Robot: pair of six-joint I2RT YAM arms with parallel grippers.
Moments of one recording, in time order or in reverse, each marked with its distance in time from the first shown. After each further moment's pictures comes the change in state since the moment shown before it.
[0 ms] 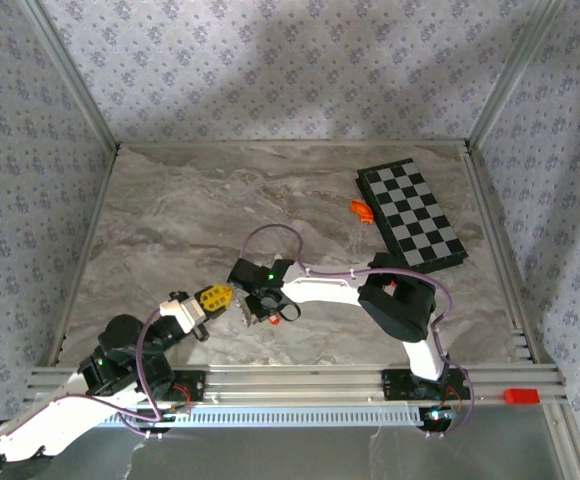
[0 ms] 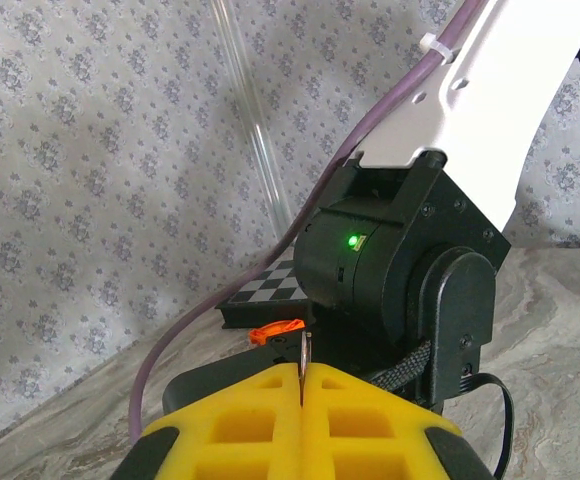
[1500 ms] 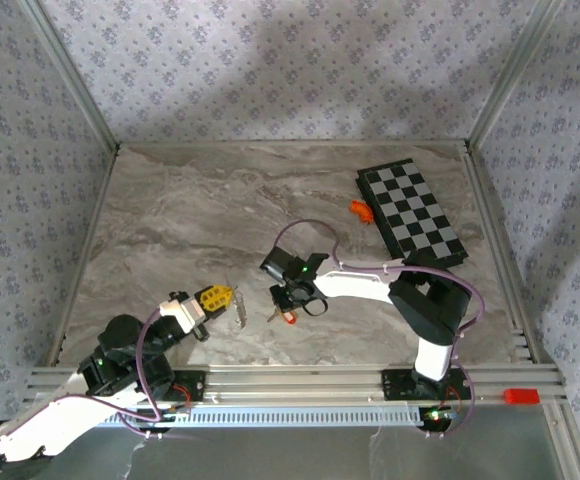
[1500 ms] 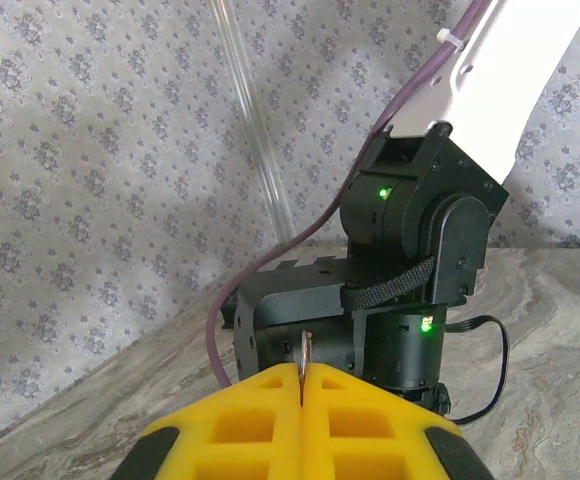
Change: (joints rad) left arm 0.000 0.000 0.000 0.000 0.000 0.000; right arm -0.129 -0.177 -0.240 0.127 -0.106 0.040
